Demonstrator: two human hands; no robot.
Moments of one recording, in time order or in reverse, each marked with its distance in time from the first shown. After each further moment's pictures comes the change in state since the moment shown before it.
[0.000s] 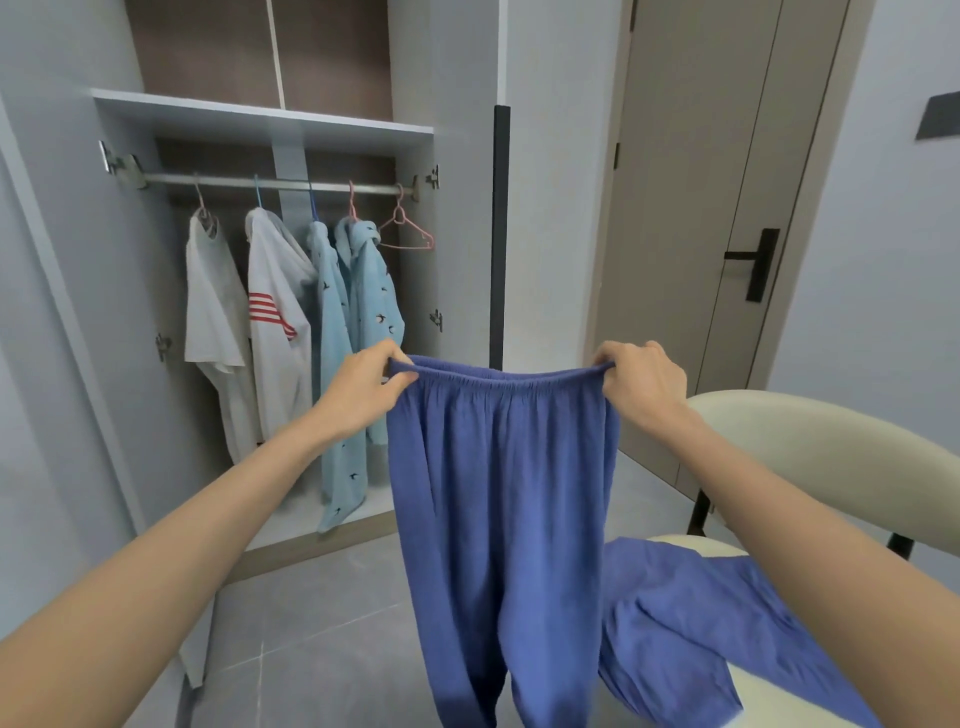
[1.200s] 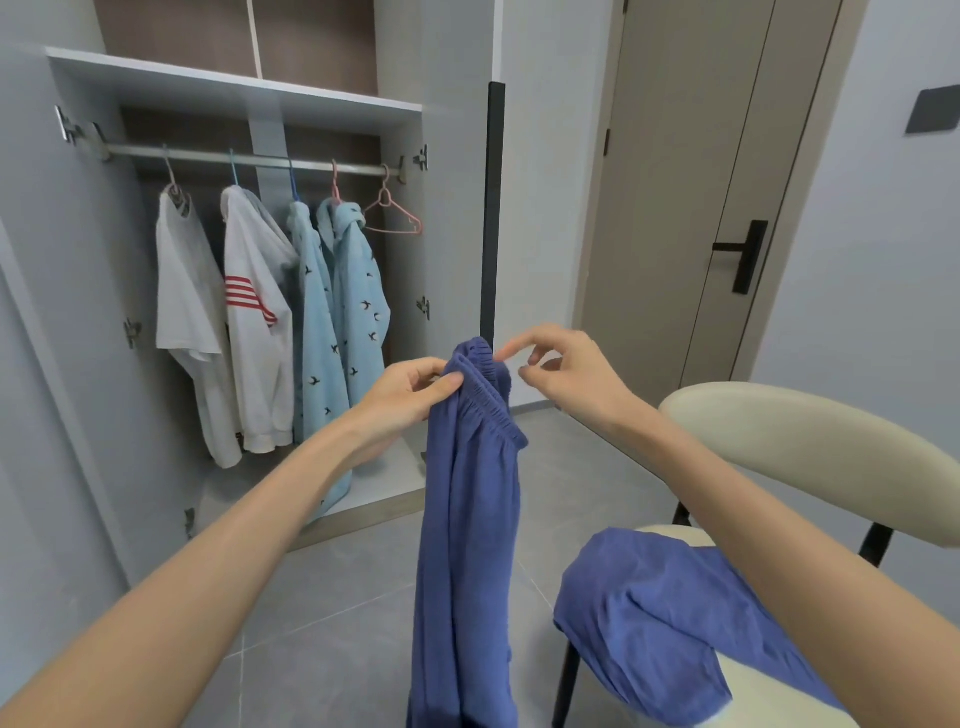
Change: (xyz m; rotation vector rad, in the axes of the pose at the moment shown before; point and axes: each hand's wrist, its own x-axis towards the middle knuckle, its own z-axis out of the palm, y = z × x) left_hand -0.002 0.011 0.039 -0.682 -0.273 -0.142; right_hand -0.025 -0.072 -0.018 0.799 -0.205 -0.280
